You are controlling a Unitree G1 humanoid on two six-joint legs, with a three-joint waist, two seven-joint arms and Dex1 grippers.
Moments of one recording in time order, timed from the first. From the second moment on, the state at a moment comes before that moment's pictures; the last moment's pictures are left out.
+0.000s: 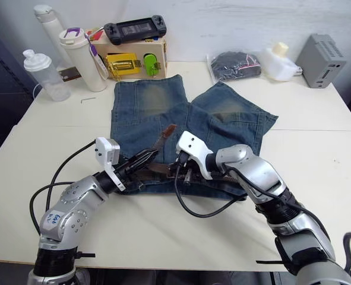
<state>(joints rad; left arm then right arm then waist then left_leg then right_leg) -0.19 0.29 0.06 -0.38 -0.51 0.54 -0.49 -0.72 -0.52 0.40 -0.17 0.33 0.85 0.85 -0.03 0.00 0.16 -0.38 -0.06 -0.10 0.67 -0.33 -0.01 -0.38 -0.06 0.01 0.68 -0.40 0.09</state>
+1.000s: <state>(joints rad) -0.19 0.29 0.06 -0.38 -0.51 0.54 -0.47 -0.75 -0.51 0.39 -0.10 0.25 0.80 0.93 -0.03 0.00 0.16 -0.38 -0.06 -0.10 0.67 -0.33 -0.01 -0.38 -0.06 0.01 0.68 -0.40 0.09</state>
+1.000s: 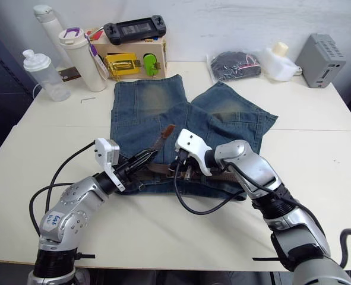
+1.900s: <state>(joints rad) -0.19 0.29 0.06 -0.38 -0.51 0.54 -0.47 -0.75 -0.50 0.48 -0.07 0.12 0.69 0.95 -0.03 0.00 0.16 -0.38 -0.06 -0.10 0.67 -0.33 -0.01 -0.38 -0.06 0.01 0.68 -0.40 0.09</state>
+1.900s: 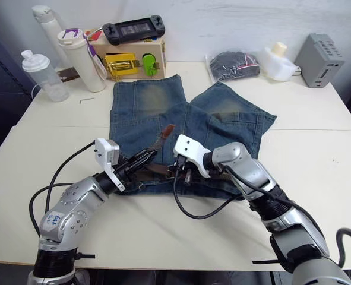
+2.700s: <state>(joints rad) -0.19 0.29 0.06 -0.38 -0.51 0.54 -0.47 -0.77 -0.54 0.46 -0.15 0.05 0.72 1.06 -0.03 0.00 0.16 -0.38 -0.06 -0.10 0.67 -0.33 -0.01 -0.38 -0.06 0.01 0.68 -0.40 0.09</state>
